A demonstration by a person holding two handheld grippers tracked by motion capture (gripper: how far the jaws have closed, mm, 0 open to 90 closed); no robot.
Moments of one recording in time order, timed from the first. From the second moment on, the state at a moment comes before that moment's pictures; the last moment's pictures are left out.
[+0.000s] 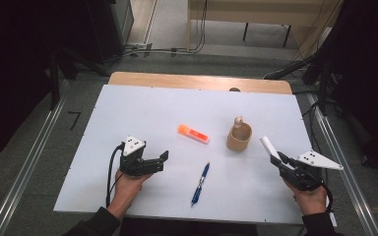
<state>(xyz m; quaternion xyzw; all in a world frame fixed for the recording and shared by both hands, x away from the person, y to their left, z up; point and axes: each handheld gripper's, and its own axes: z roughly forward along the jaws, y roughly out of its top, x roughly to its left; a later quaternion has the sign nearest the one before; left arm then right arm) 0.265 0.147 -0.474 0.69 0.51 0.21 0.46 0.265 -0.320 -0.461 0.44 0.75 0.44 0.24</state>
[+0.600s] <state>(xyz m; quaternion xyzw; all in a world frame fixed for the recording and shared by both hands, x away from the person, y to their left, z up) 0.278 0.112 -0.464 0.71 0.48 0.19 0.48 0.262 -0.309 -0.454 0.42 0.75 0.45 0.23</state>
